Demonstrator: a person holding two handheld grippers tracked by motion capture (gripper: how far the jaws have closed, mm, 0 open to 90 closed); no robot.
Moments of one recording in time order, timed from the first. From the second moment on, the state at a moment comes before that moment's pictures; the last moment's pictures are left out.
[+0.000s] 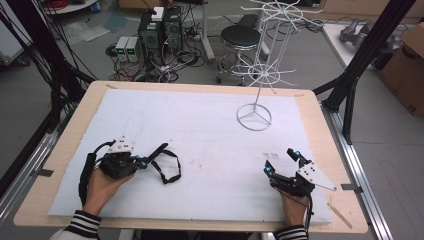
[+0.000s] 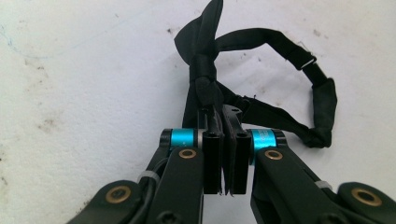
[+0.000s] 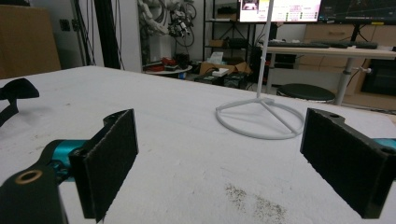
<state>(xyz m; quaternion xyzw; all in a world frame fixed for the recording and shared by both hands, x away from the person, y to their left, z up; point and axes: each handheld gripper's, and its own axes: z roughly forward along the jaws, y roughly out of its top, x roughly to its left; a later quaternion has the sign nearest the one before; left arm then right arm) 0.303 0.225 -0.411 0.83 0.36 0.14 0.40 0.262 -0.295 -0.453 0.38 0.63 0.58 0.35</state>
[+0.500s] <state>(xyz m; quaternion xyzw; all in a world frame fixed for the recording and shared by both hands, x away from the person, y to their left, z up) 0.309 0.221 -0.394 0.81 0.35 0.15 0.44 0.262 -0.295 -0.453 0.38 0.63 0.58 0.35</state>
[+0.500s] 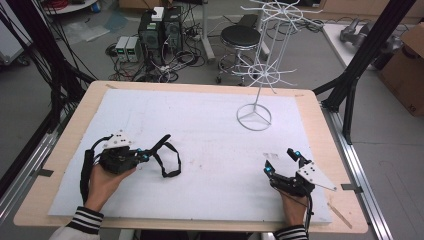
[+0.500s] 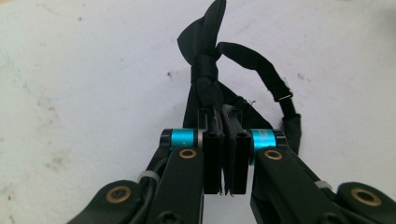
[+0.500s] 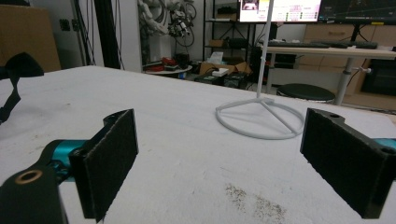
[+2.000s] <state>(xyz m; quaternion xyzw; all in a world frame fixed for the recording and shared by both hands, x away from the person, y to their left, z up) 0.365 0.123 -0.332 0.76 0.29 0.14 0.57 0.262 -0.295 -0.453 0.38 0.63 0.58 0.35</state>
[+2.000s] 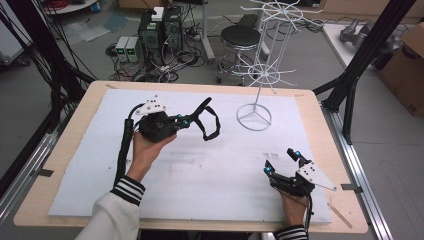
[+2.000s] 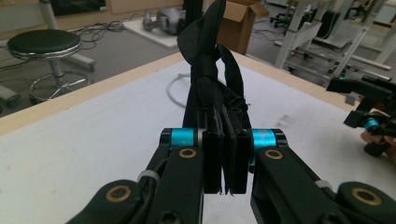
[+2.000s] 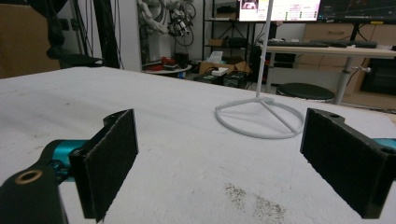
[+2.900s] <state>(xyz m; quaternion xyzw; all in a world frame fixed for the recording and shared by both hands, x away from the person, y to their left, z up) 0.395 0.072 -0.295 0.75 0.24 0.15 0.60 0.263 -0.296 -0.453 0.38 0.63 0.58 0.35</state>
